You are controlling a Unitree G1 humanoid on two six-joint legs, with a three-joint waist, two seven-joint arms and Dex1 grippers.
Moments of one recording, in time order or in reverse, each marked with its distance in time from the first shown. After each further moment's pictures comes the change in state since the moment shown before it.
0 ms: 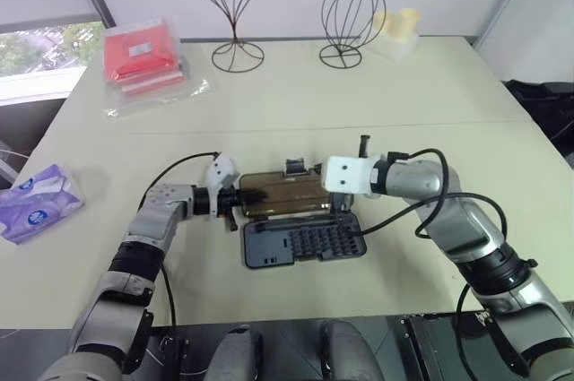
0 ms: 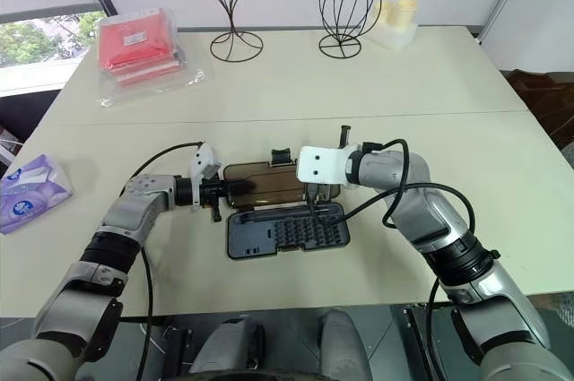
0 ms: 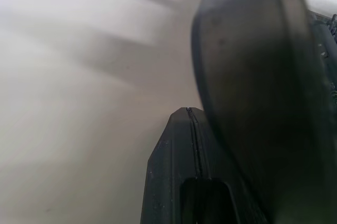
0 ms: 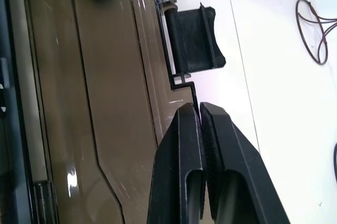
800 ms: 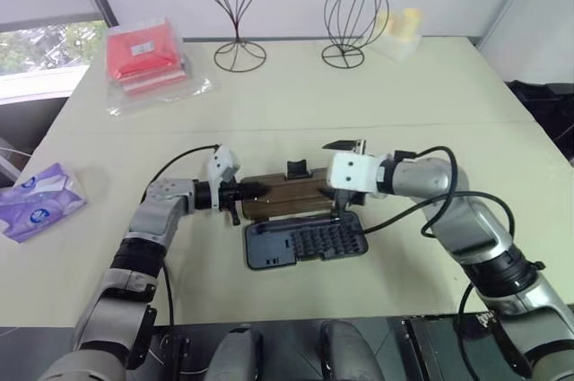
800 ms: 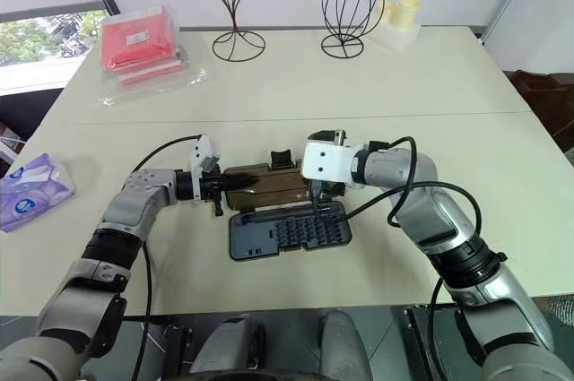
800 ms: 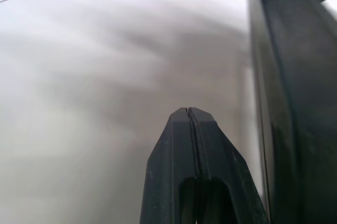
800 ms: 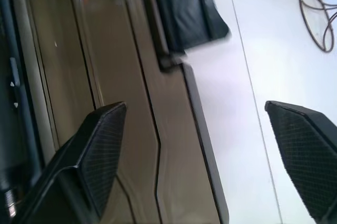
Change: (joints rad) left arm -0.019 -0.016 0.030 -0.058 -0.042 0.067 -0.056; right arm 0.009 -0.036 -0.051 -0.082 0.044 0.133 0.071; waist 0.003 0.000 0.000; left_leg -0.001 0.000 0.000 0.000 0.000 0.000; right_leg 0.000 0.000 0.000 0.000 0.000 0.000
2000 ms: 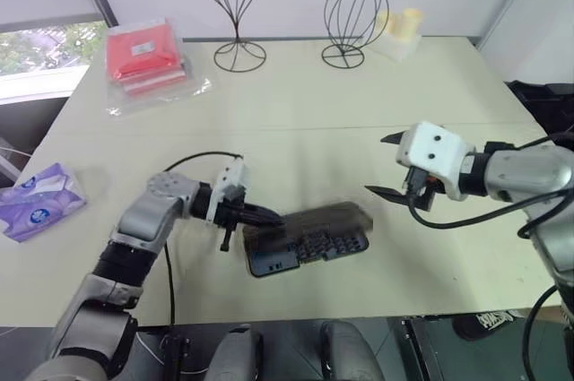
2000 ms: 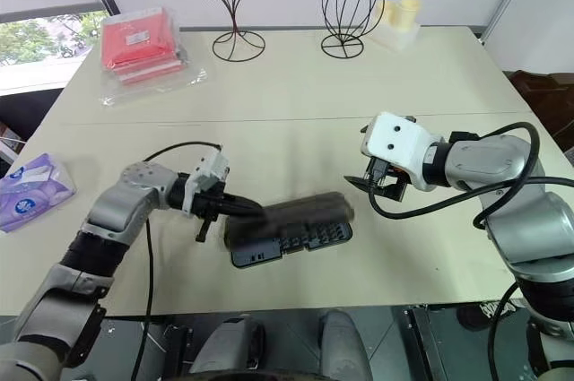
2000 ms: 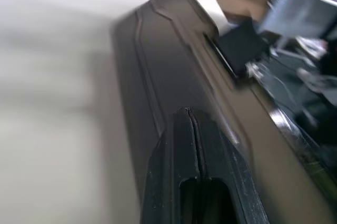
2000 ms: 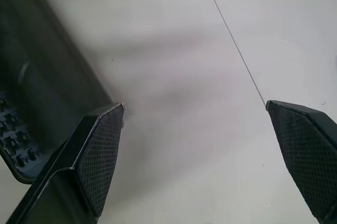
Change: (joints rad) left arm 0.069 0.131 -0.149 -0.320 -0.055 0.131 -0.289; right arm 0.128 -0.273 -0.319 -0.292 0.369 0.364 0.047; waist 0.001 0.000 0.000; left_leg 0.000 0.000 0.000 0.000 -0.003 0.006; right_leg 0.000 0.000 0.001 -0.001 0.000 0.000
